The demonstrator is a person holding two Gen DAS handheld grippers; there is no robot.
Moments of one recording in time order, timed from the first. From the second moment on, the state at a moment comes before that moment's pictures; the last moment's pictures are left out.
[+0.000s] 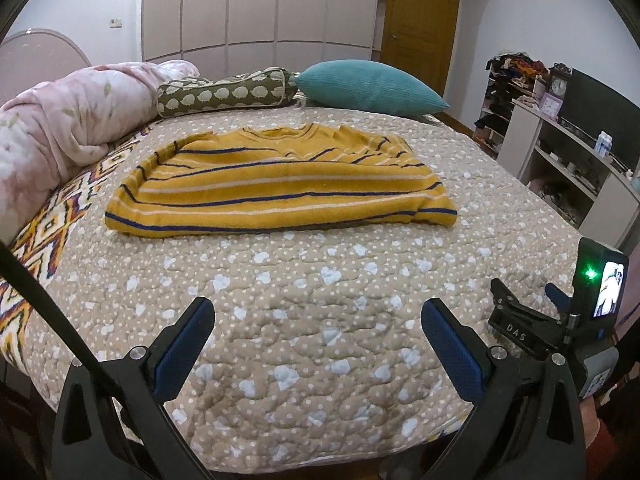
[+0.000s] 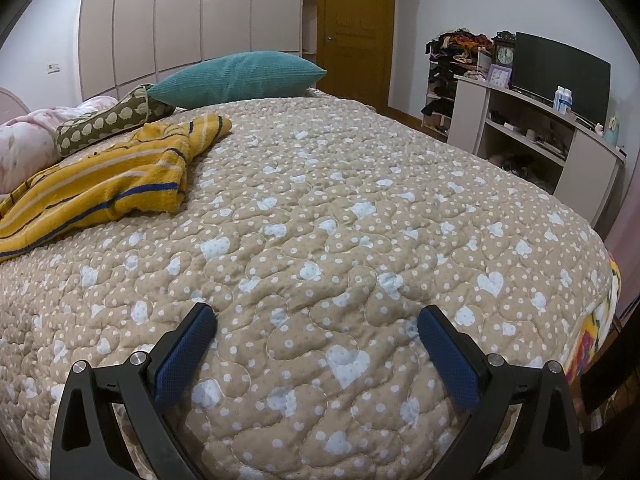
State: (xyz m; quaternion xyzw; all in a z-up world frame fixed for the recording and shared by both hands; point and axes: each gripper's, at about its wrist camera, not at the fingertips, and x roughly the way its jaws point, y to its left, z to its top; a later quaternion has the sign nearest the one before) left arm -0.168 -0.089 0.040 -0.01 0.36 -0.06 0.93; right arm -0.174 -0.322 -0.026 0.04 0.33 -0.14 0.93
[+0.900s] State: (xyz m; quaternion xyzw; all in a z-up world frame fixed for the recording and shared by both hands) left arm -0.173 -0.051 0.036 -0.06 0.35 -0.05 0.93; right arm -0.175 -0.321 -0.025 0.04 0.33 -0.14 0.93
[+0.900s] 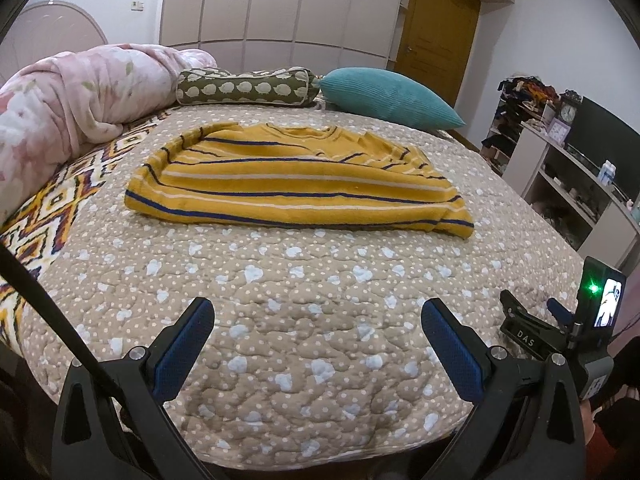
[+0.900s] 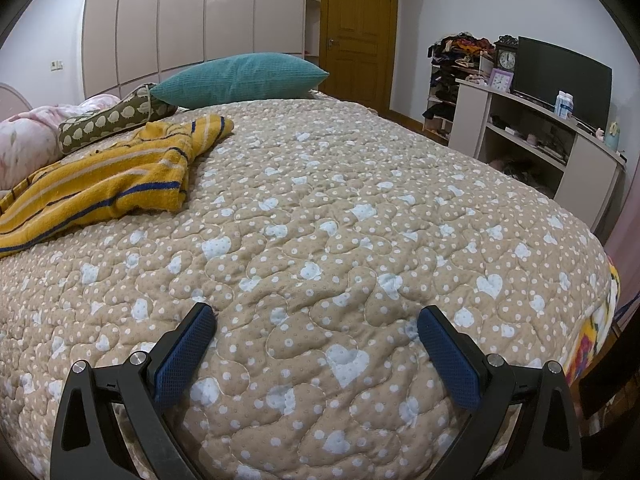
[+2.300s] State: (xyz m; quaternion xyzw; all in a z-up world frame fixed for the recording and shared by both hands) left arm -0.170 -0.053 0.025 -0.05 0.37 -0.05 0.93; right arm -0.177 -0.320 -0.025 0.03 0.33 -0.14 0.93
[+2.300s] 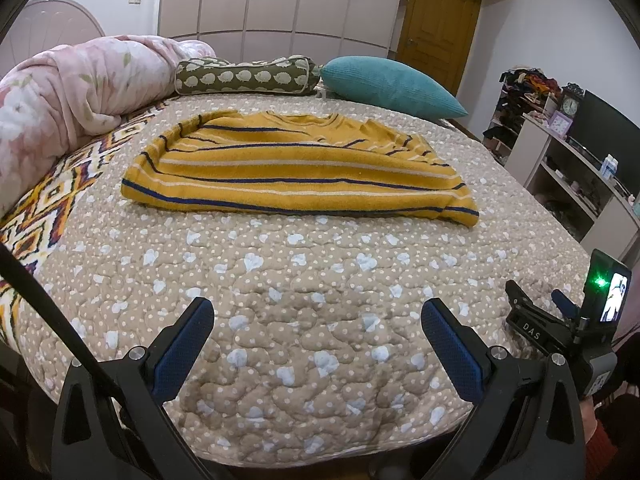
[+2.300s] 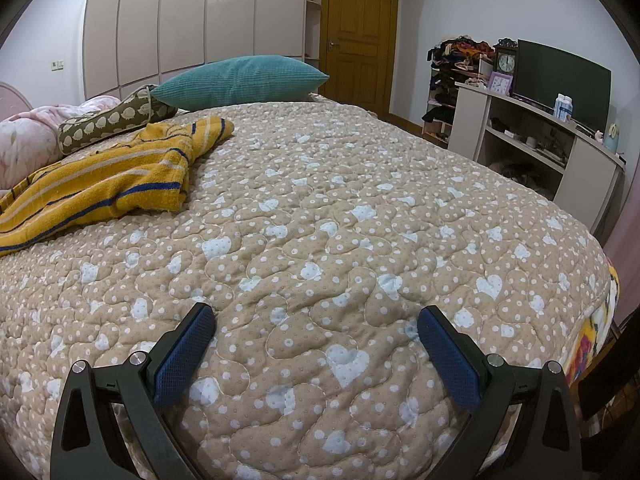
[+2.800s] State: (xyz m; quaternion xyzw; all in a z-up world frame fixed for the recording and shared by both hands) left arm -0.169 -0.054 0.024 -0.05 0.37 -0.05 0.93; right arm -0.178 -0.319 -0.025 0.03 0.33 -0.14 0.93
